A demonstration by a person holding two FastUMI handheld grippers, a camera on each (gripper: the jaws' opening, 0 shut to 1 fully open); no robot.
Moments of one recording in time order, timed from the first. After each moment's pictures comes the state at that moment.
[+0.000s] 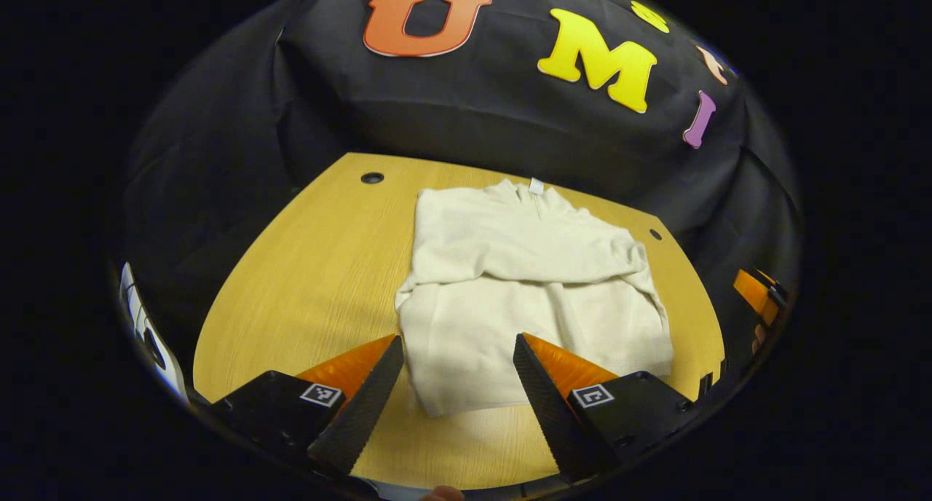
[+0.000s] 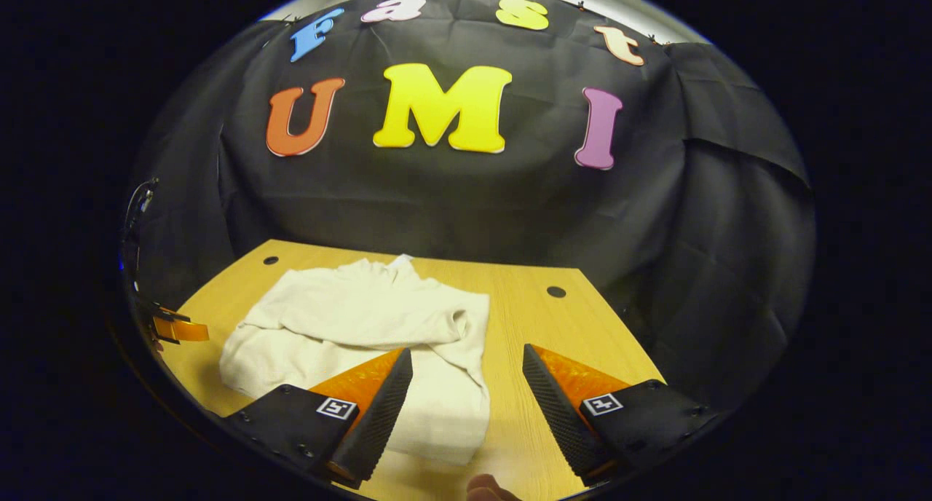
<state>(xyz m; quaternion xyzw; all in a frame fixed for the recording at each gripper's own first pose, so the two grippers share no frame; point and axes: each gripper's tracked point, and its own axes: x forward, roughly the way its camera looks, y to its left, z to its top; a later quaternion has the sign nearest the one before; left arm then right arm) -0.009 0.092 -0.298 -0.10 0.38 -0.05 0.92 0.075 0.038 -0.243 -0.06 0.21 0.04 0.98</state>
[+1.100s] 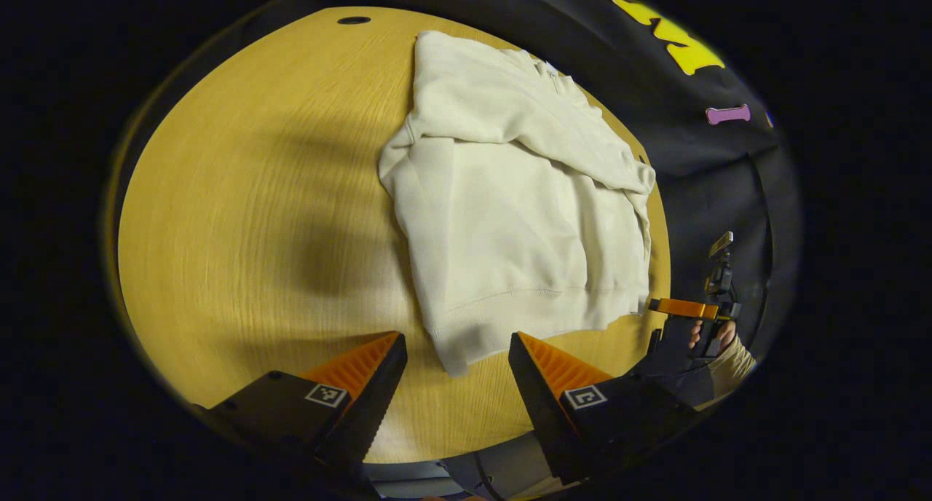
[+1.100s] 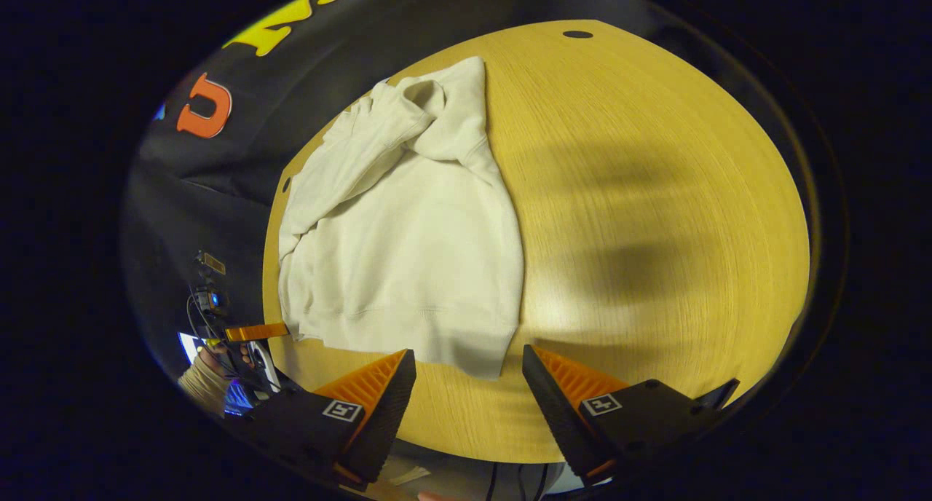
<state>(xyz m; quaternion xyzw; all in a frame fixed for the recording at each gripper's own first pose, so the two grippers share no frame) -0.033 0.090 -0.377 -0.21 0.61 -0.18 0.74 0.028 0.017 -0.411 0.21 0.61 0.13 0.75</state>
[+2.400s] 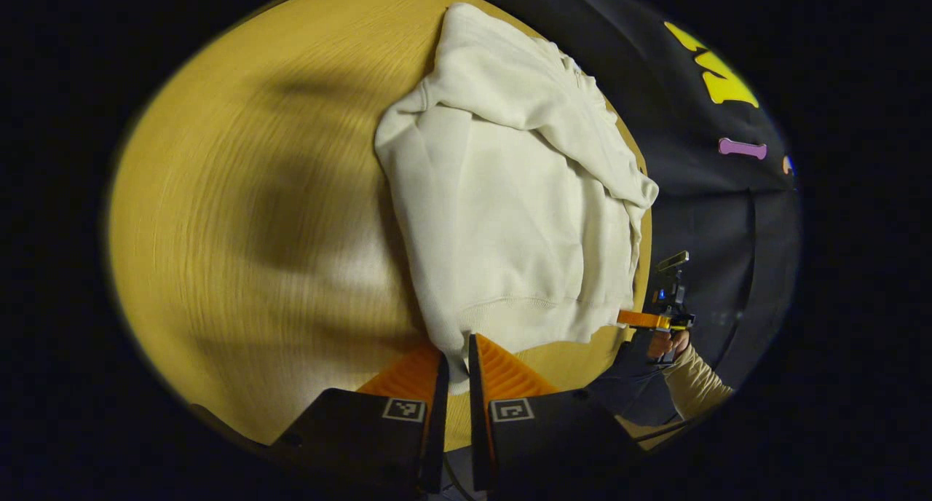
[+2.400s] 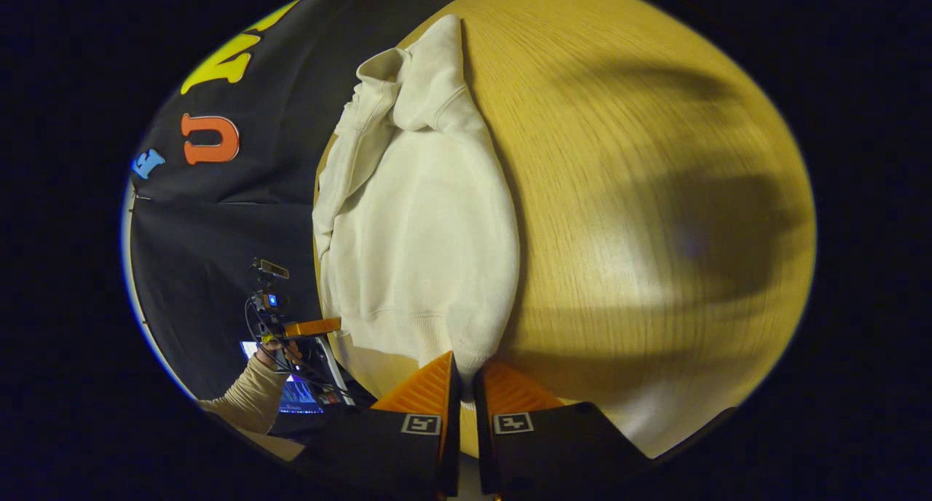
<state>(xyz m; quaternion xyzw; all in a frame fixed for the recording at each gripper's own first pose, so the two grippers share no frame) -0.024 0.076 -0.393 -0.27 0.62 -0.17 0.71 0.031 0.039 -0.443 0.30 0.64 0.21 0.67</state>
